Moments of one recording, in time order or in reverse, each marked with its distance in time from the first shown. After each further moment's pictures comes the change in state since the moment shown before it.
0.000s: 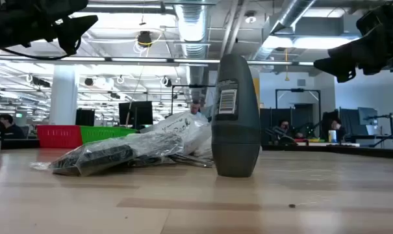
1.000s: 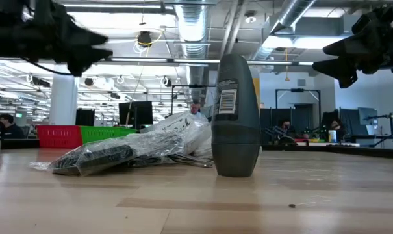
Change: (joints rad) left arm 0.000 0.347 0.017 0.002 -0.097 -0.107; right arm 0.000 0.000 0.001 0.023 0.065 0.184
